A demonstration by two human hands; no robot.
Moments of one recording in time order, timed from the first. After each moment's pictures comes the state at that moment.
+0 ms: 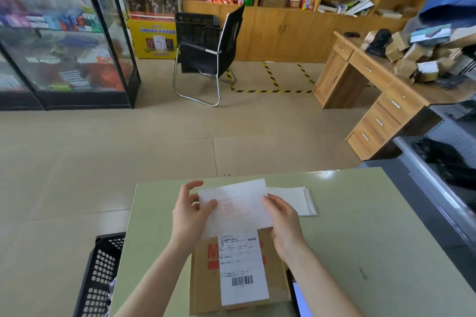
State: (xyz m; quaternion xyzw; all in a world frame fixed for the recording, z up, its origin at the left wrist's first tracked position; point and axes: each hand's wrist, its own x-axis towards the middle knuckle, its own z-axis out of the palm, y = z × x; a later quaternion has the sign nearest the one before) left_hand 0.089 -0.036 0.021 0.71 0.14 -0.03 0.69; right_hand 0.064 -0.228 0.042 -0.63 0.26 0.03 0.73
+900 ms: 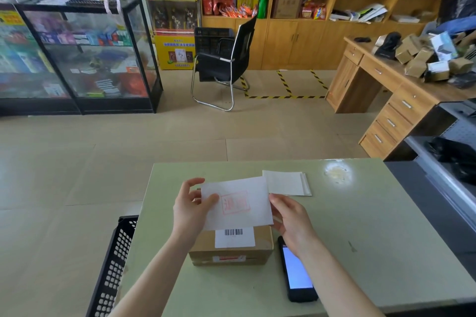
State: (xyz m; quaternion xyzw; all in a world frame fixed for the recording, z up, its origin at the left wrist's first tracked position) left_hand -0.021 -0.060 0.046 0.72 0.17 0.02 0.67; right_hand -0.037 -0.271 0.062 -0.60 0.22 0.08 0.77
